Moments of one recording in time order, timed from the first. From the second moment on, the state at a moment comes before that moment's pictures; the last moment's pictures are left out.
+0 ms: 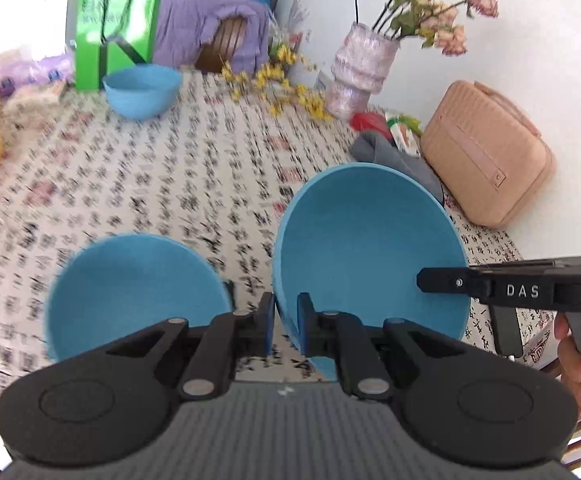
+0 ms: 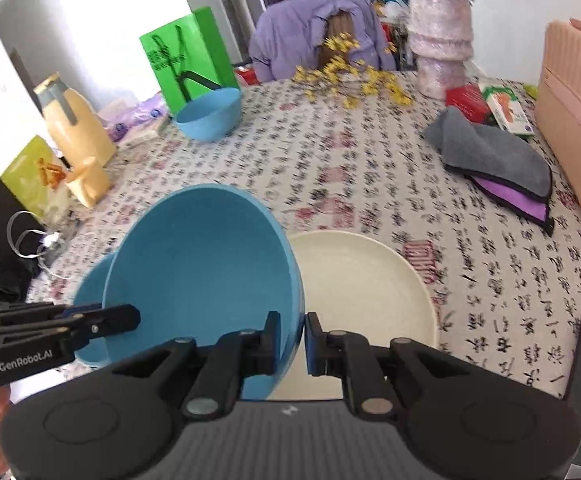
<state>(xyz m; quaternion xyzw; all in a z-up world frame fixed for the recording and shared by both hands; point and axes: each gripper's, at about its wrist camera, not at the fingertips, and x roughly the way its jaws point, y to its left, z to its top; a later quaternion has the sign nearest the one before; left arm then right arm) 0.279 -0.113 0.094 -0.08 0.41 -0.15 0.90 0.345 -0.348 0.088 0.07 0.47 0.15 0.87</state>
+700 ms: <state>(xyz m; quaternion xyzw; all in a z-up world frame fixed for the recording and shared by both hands) 0.281 0.030 0.080 -0.14 0.43 -0.08 0.89 0.384 -0.208 0.072 0.06 0.51 0.25 0.82</state>
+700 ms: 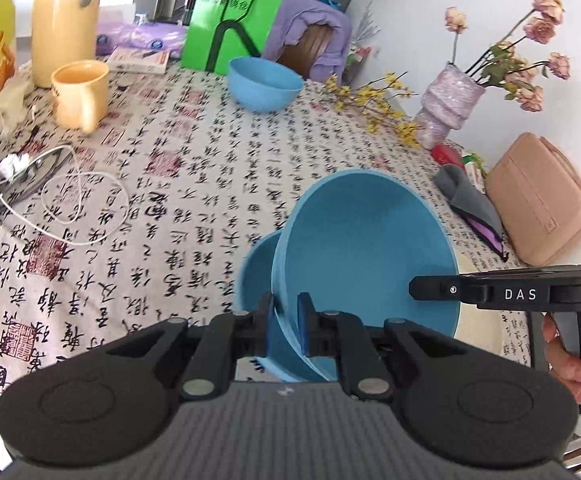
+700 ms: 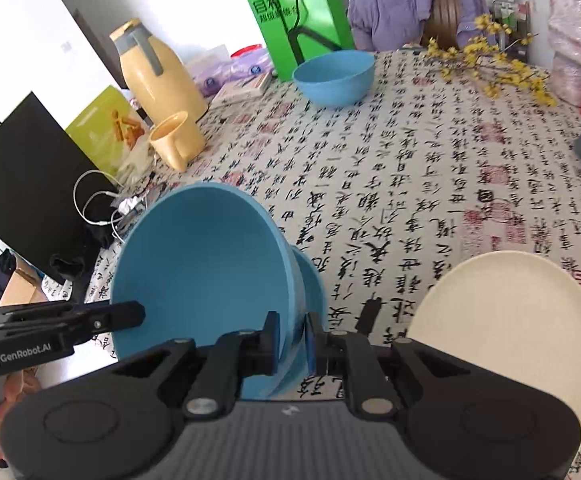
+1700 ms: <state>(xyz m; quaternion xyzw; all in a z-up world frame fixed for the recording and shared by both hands) 0.283 0.042 0.062 -0.16 0.43 -0.09 0.88 0.370 -0.165 0.069 -0.06 0.48 0.28 0.83</state>
